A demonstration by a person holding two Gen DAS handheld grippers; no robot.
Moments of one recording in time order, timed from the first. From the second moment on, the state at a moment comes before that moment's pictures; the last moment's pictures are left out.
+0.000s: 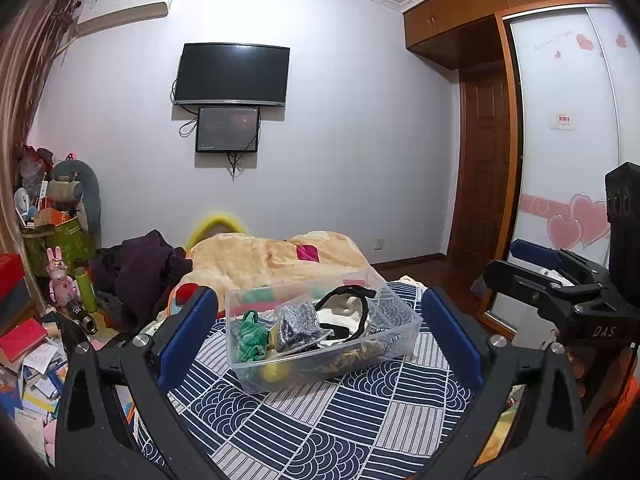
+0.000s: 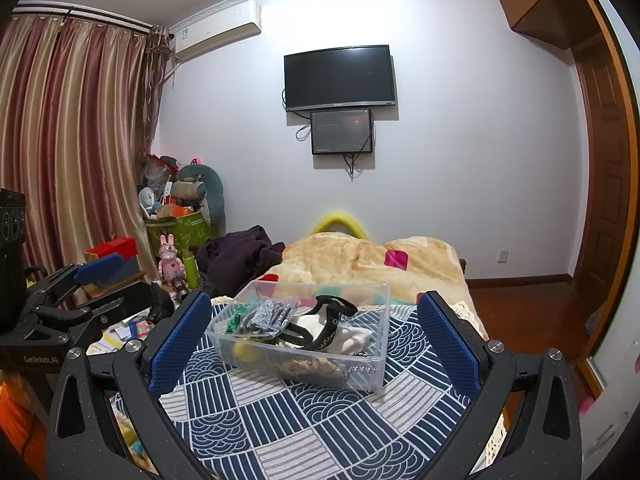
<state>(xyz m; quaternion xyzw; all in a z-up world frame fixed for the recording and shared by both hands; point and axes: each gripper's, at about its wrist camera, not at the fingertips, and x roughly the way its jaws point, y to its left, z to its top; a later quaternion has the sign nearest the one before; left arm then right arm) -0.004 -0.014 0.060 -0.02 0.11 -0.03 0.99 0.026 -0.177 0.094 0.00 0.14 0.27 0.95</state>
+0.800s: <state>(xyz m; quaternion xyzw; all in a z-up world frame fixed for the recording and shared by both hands) -0.002 -0.014 0.059 -0.03 0.12 -0.04 0.99 0.026 -0.177 0.094 0.00 0.14 0.27 0.95</state>
